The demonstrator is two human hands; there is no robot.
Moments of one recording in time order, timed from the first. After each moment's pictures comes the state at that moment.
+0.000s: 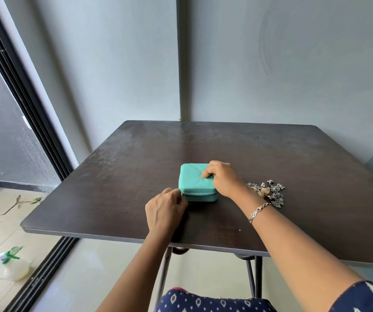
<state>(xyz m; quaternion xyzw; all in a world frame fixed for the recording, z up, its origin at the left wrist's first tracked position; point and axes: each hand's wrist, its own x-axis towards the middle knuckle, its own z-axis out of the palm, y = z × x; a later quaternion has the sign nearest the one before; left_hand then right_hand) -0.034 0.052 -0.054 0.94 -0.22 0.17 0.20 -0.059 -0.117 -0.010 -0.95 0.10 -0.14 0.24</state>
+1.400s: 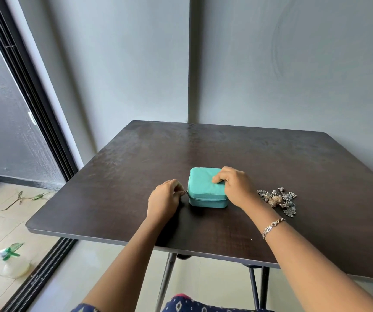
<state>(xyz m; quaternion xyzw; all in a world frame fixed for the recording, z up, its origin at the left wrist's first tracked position) 0.013 0.063 -0.048 0.91 -0.24 0.05 0.34 -0.061 -0.113 -0.019 -0.94 0.10 -0.21 0.25</state>
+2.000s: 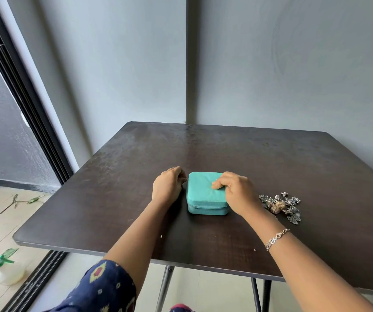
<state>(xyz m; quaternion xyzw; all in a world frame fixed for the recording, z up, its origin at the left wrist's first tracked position) 0.063 0.026 -0.043 0.91 -0.27 0.07 0.32 -0.058 -0.115 -0.026 -0.92 0.08 -0.28 0.28</state>
